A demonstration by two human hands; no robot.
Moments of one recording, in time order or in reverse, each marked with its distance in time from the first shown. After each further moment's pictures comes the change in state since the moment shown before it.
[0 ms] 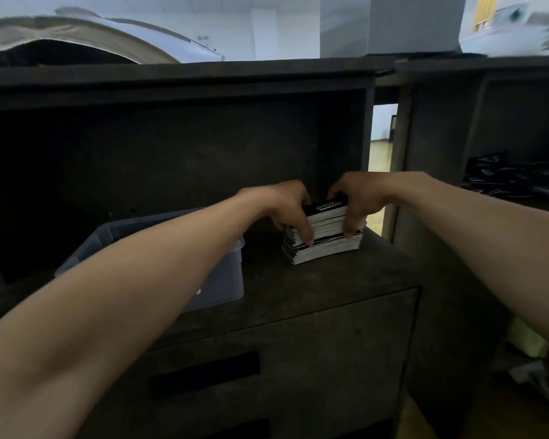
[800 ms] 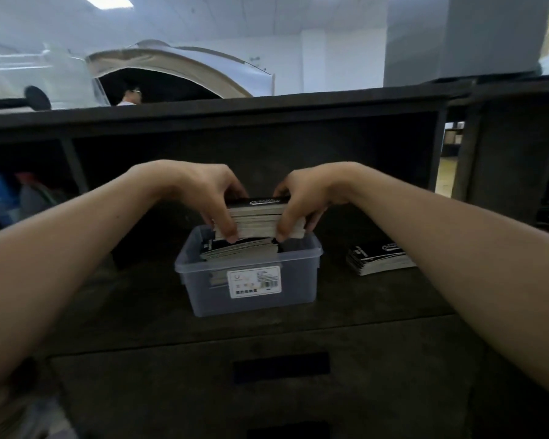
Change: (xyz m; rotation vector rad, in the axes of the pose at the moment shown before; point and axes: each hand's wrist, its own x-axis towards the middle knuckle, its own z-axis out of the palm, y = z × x) left_hand -0.207 -0.112 -0.107 0.089 0.036 -0.243; right_hand -0.003 -0.215 -0.036 0.391 -0.175 -0.213
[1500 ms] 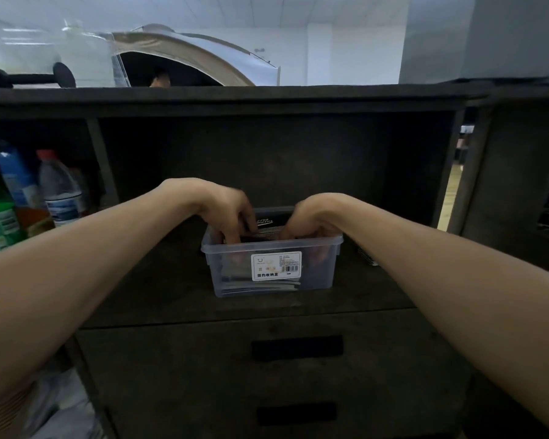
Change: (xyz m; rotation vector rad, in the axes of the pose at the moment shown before) left_hand 0.006 -0.023 0.040 0.082 -0.208 -0.133; right_hand 0.029 -0.018 0.062 0.046 -0.114 0.434
